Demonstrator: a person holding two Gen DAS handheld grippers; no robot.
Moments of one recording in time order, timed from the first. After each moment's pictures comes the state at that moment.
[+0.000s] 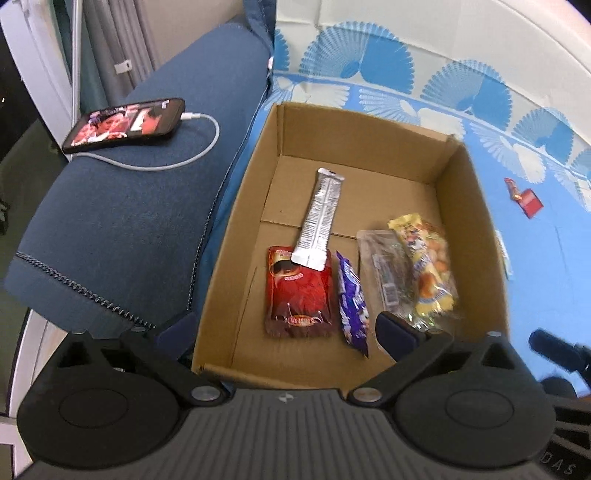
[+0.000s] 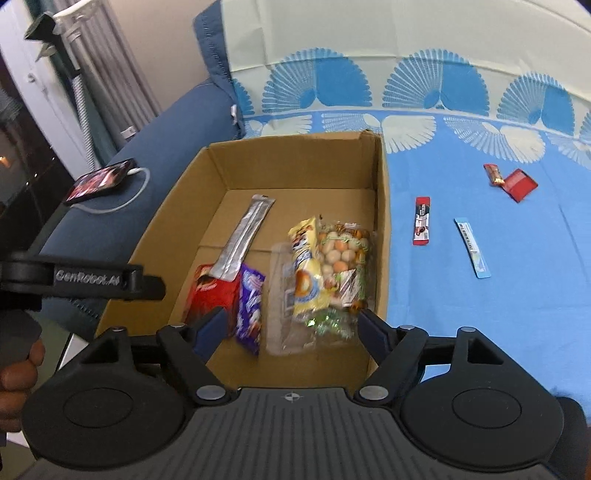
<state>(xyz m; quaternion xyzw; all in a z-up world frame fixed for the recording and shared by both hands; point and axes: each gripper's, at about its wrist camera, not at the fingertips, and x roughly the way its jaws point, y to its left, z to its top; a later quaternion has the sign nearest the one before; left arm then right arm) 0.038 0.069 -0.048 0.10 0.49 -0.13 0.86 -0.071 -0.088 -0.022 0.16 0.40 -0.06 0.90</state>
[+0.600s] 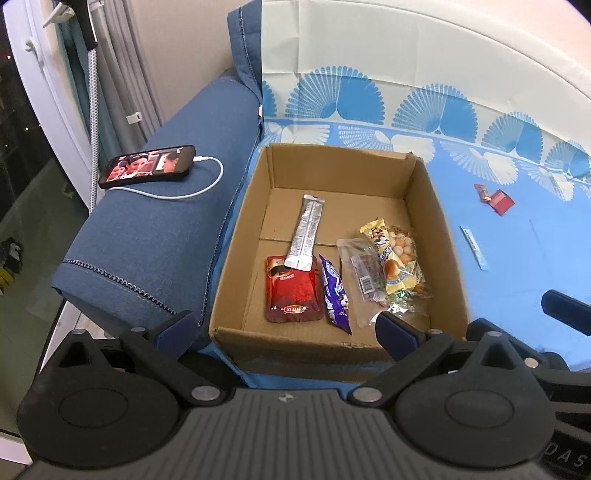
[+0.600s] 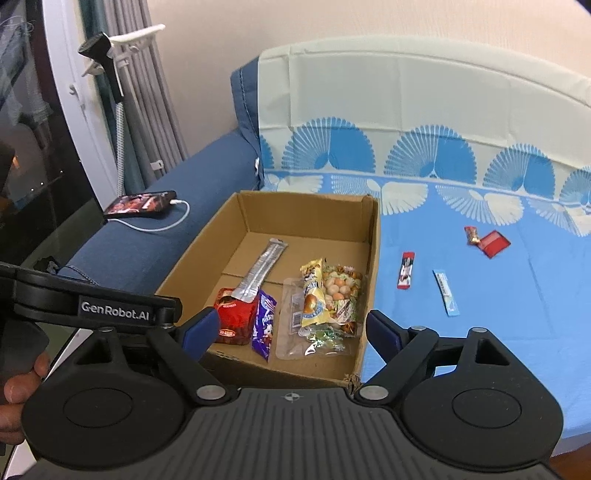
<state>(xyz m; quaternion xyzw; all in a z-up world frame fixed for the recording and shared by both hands) -0.050 0.072 -0.005 0.13 0.42 -0.13 0.89 -0.147 -0.061 0.029 0.11 0.32 -0.06 0.94</state>
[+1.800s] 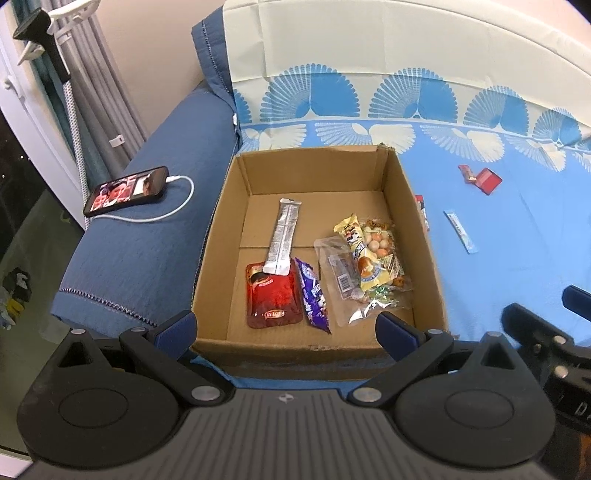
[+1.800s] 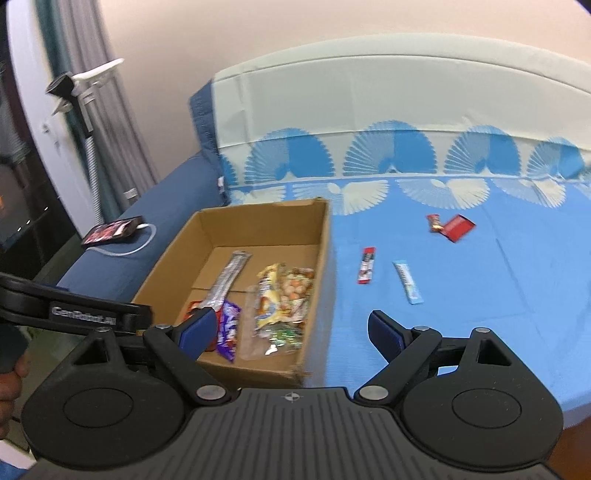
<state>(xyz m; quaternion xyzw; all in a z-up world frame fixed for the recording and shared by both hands) -0.061 0.024 -0.001 0.18 0.41 -0.15 0.88 -0.183 -0.117 0.018 0.17 0.30 -0.12 0.93</state>
